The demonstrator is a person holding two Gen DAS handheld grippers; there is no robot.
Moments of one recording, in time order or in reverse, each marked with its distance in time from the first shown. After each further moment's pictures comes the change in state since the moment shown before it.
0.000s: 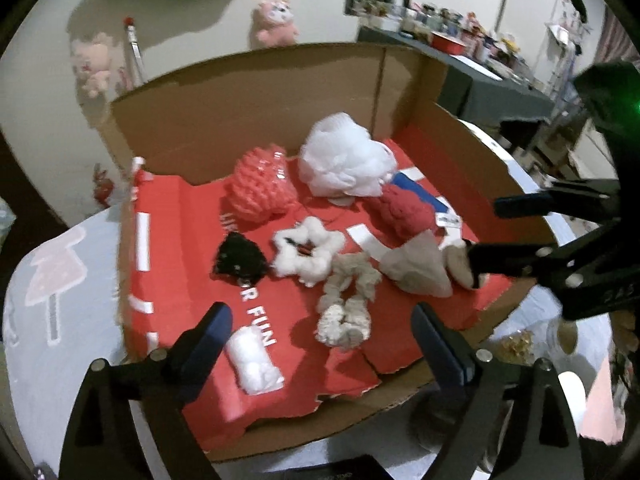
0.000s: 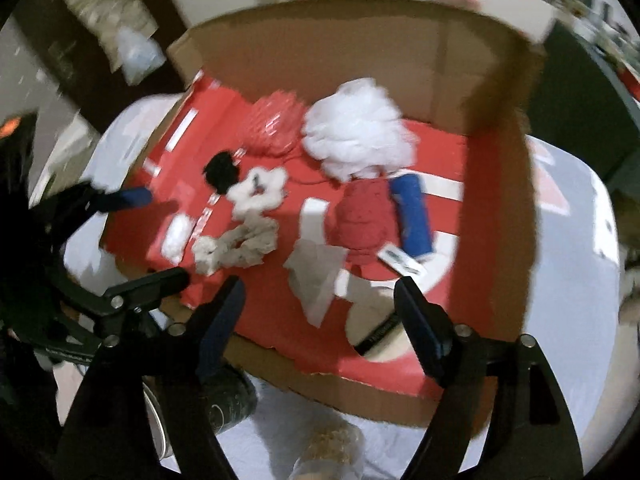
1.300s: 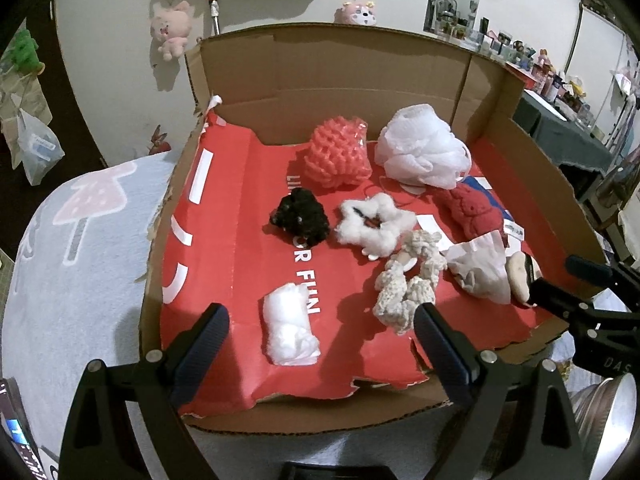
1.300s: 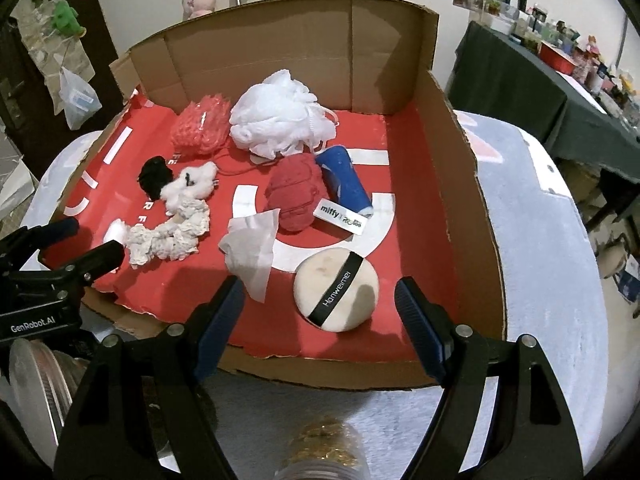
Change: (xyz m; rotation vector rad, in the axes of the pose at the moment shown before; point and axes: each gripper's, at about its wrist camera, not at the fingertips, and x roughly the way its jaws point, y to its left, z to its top) left arm 0.013 0.020 -0.033 -0.203 -0.032 0.151; right arm 0.014 -0.002 -0.052 0.103 -0.139 -0.199
